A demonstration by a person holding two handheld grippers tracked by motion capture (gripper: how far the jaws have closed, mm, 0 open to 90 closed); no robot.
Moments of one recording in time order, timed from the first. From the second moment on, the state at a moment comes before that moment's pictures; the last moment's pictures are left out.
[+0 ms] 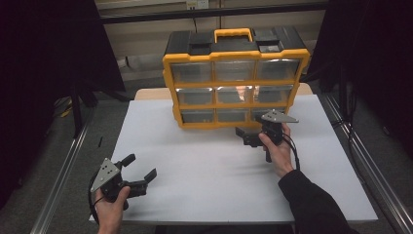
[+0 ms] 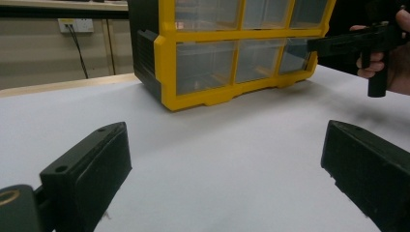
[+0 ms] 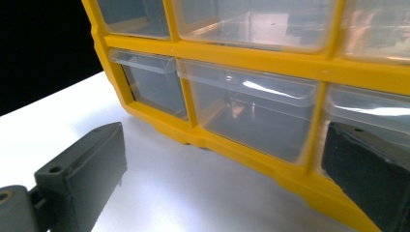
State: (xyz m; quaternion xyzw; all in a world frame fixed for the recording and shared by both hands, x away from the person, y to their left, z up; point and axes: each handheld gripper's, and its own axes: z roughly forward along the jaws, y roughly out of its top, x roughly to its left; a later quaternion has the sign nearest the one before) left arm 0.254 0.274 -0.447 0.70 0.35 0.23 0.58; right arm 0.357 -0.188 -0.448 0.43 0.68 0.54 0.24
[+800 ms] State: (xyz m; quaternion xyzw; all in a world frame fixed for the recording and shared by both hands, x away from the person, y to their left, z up) left arm 0.254 0.275 -0.447 0.70 0.34 0.23 0.58; right arm 0.304 -0.228 -0.440 0.44 0.66 0.54 0.28
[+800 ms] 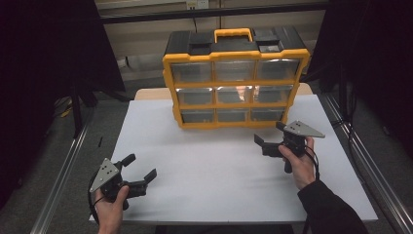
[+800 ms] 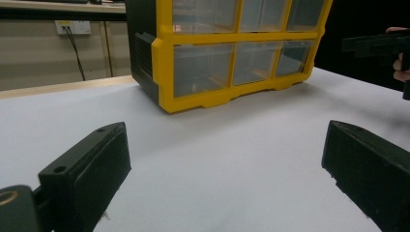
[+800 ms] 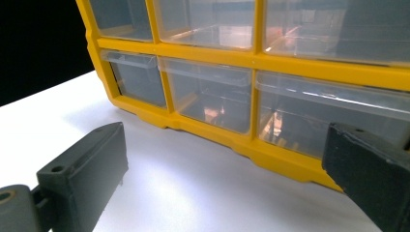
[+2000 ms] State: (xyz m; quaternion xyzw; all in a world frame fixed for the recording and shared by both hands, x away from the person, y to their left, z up) left arm 0.247 0.273 -0.446 0.69 0.35 0.24 0.58; right arm 0.218 -0.289 -0.447 0.46 0.64 0.52 0.33
